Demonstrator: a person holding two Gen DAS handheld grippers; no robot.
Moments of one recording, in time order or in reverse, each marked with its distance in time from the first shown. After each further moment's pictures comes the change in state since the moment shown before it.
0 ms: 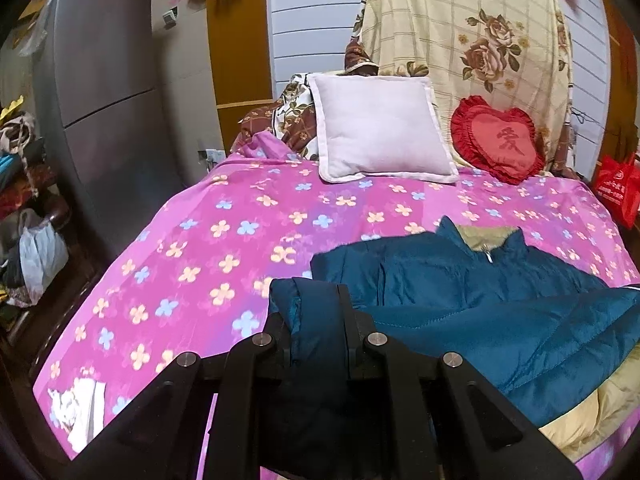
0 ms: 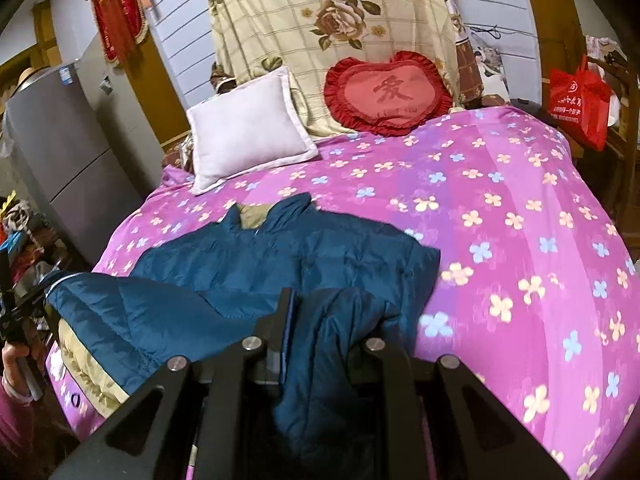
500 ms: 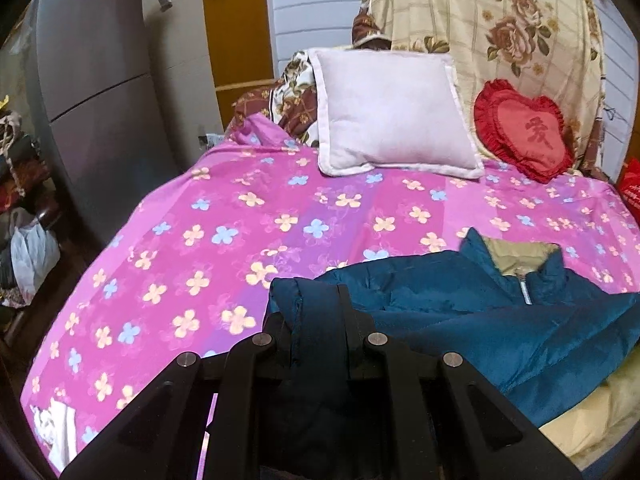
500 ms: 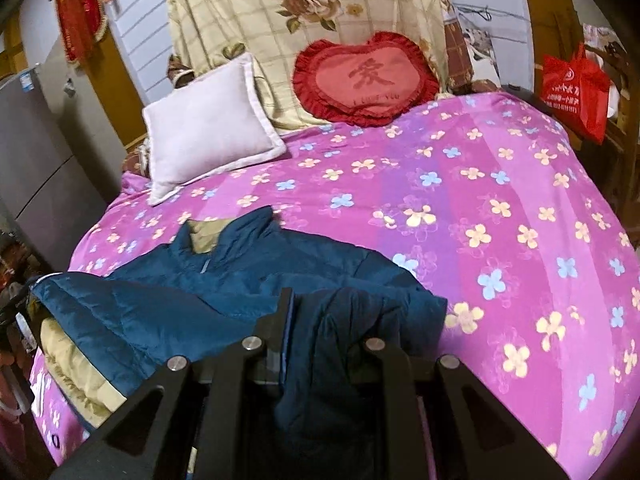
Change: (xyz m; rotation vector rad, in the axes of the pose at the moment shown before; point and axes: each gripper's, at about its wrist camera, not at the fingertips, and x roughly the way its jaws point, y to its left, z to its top) left arm 0.105 -0.028 0.034 -0.017 0.073 0.047; right arm 0.108 -0.030 0.043 0.062 0.056 -0.087
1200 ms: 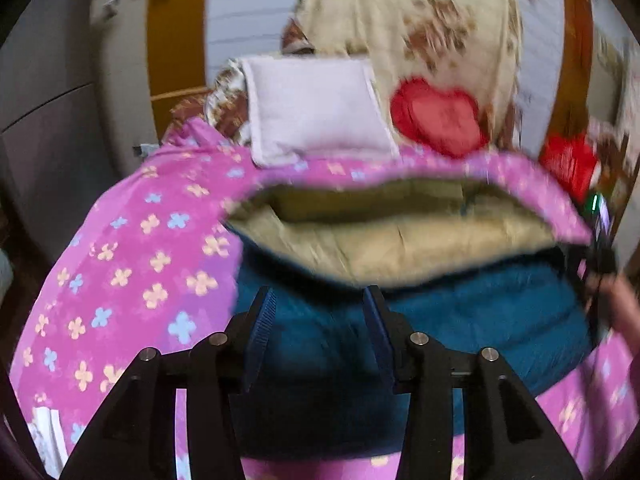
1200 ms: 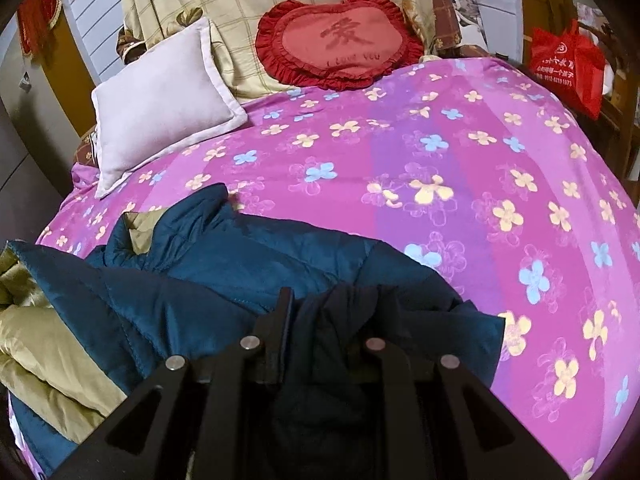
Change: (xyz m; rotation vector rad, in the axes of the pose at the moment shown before) left arm -0.071 0.012 -0.057 0.133 -0.002 -0.267; right arm 0.089 0.007 0.002 0.026 0.075 -0.111
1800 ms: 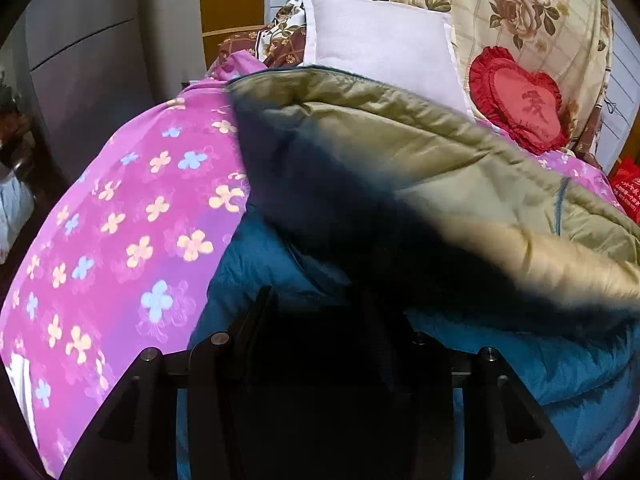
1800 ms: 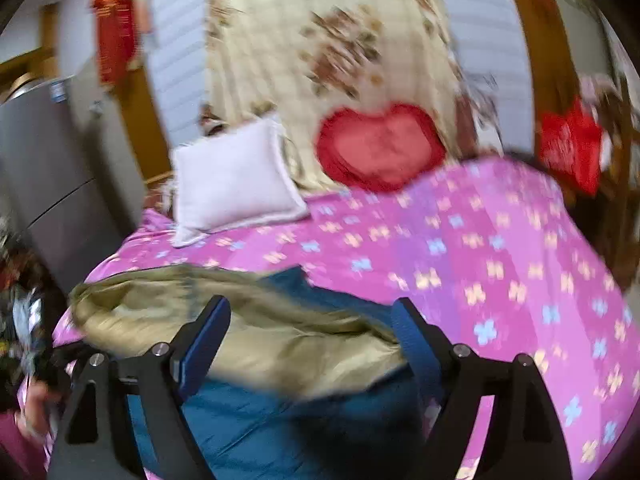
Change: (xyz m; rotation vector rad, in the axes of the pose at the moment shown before) left arm 0.094 0.001 0.018 -0.213 0.139 0.175; right arm -0.195 0.039 -0.033 -0.173 -0.352 0.168
